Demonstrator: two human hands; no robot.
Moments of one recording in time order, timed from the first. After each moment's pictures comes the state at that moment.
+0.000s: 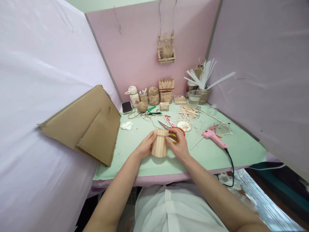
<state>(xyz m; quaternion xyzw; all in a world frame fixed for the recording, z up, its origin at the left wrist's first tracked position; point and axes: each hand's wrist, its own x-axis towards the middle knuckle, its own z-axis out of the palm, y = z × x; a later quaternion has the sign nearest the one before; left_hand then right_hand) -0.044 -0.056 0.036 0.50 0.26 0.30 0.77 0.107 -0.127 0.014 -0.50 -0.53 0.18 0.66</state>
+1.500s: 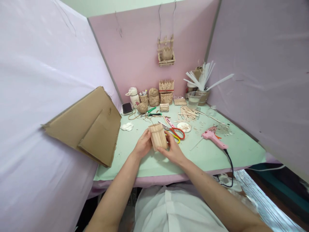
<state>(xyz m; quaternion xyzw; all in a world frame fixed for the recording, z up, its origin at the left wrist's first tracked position) -0.046 -0.058 0.051 0.48 0.21 0.38 0.76 0.092 -0.131 0.007 -0.52 -0.58 0.27 0.56</state>
